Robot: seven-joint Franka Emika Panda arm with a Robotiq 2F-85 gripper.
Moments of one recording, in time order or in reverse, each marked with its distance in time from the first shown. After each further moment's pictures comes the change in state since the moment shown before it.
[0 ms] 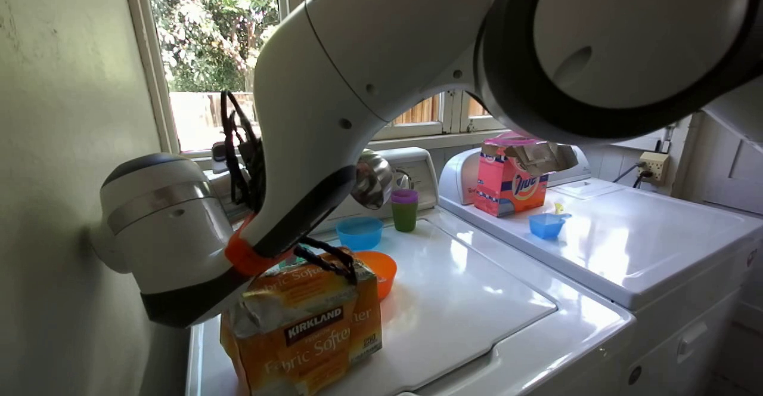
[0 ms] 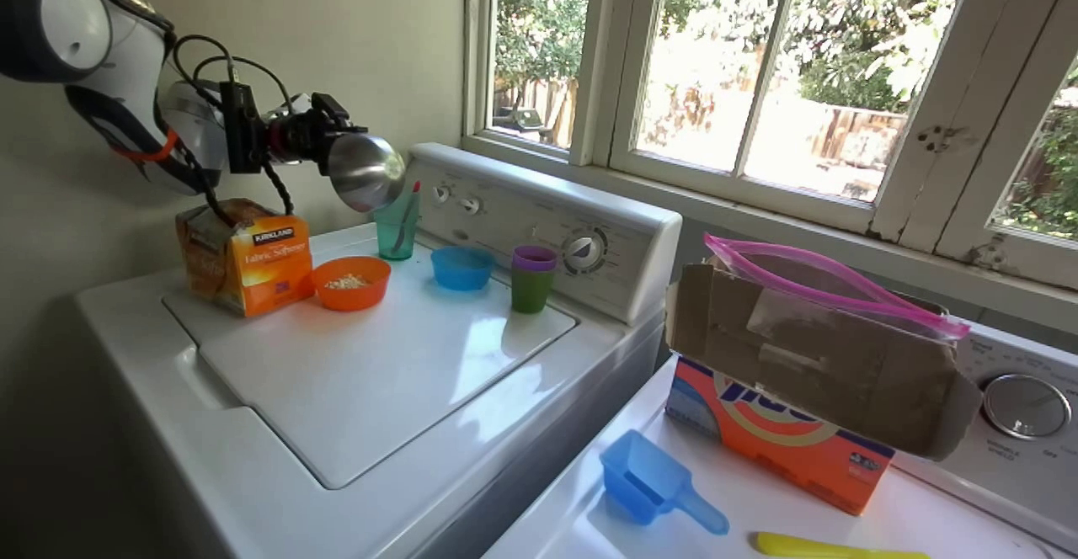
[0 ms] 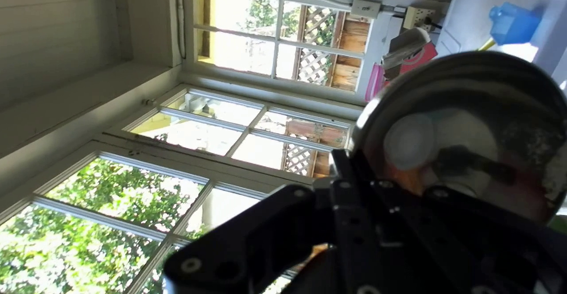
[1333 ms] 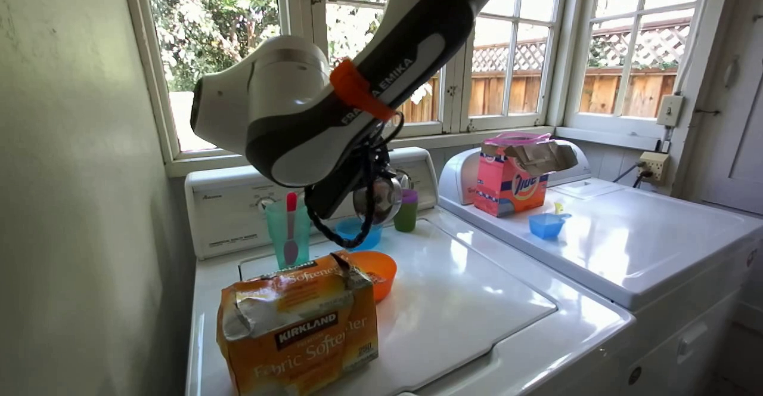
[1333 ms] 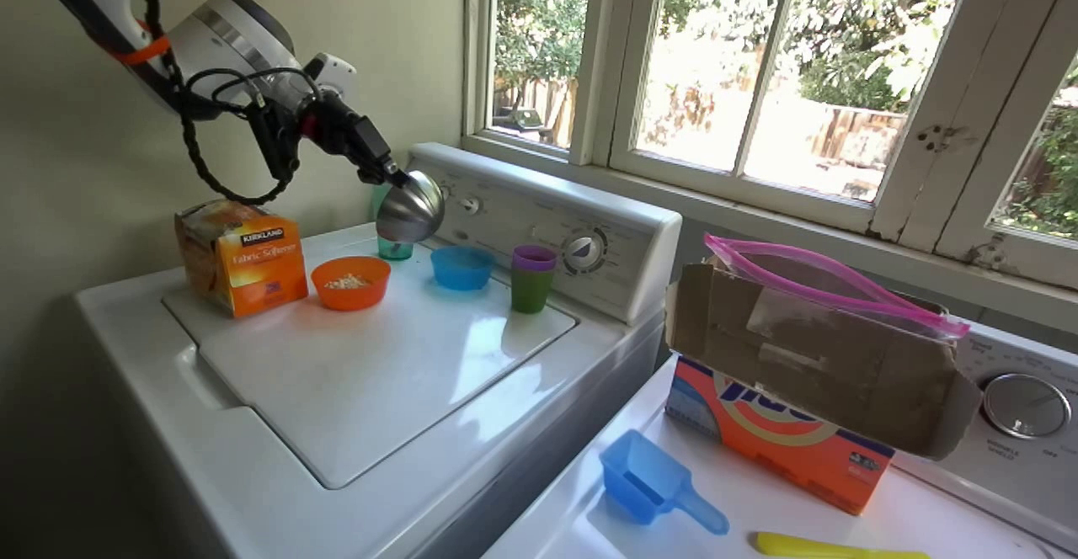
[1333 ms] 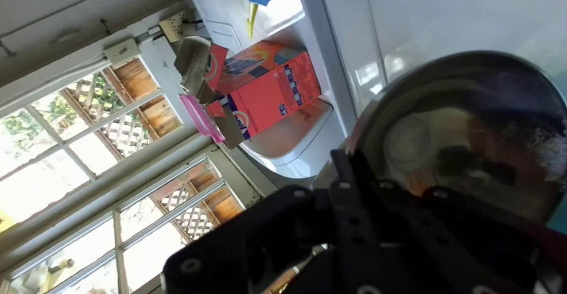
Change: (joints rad) arm -0.333 -0.468 0.148 -0.485 0.373 0.600 0.785
